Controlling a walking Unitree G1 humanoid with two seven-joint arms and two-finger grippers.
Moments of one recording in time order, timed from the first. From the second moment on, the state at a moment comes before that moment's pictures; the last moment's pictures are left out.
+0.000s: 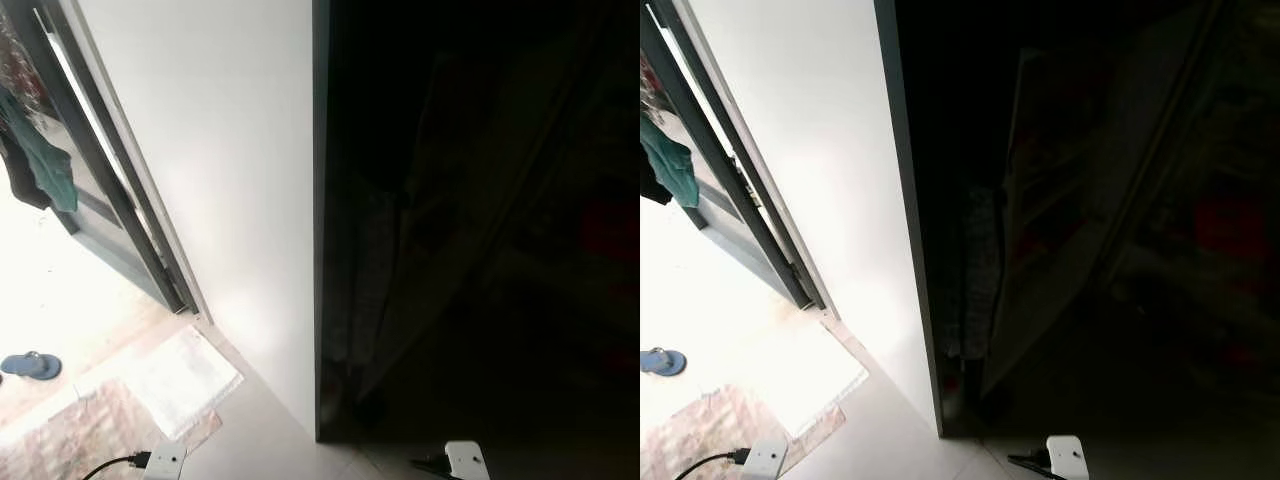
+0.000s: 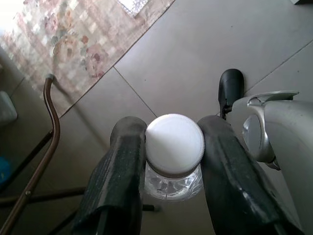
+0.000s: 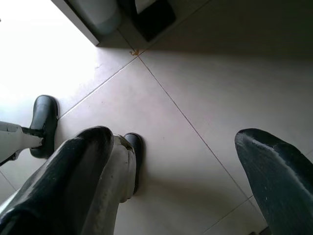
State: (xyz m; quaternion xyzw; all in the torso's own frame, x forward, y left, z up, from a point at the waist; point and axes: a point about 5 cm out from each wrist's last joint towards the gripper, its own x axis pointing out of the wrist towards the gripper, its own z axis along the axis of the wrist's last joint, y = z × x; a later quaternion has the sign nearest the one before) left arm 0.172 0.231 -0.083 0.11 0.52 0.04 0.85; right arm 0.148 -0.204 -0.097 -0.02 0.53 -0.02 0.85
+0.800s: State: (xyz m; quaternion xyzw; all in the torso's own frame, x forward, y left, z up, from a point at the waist) left arm 0.159 0.235 -0.088 0.11 0.54 0.05 0.84; right arm 0.150 -0.196 -0.098 -0.01 0.53 0.00 0.85
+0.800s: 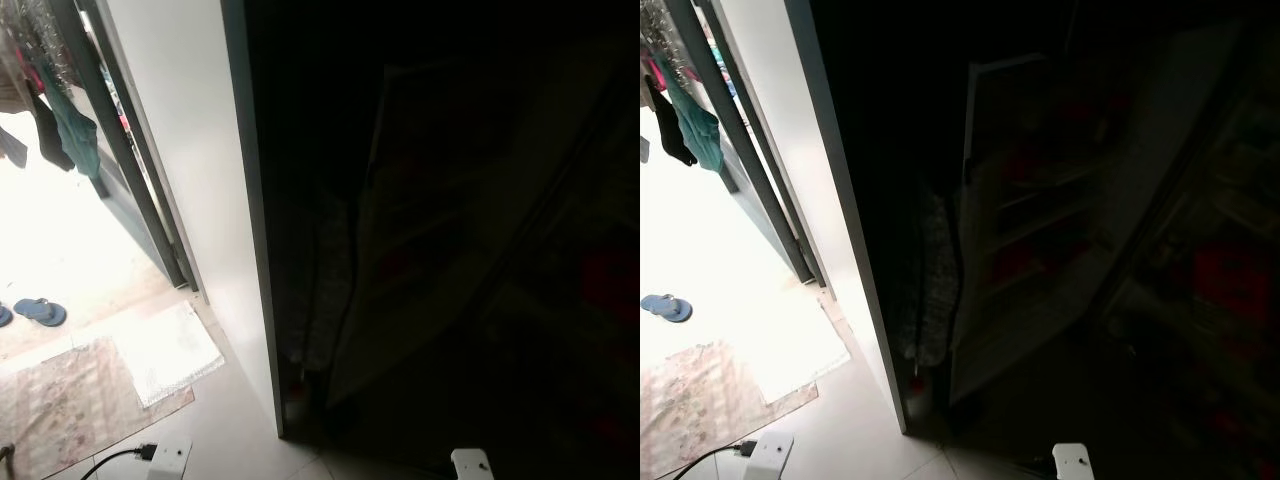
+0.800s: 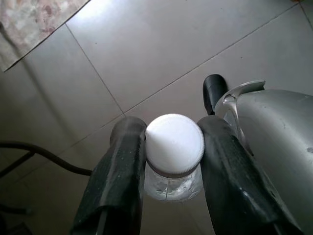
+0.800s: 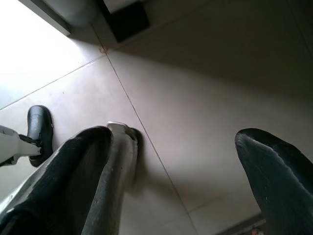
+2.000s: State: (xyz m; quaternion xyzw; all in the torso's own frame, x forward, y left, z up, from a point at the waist) left arm 0.166 0.228 -0.087 0.11 0.53 0.04 0.84; right arm 0.146 -0.203 -0.098 -0.04 0.54 0.01 0.84
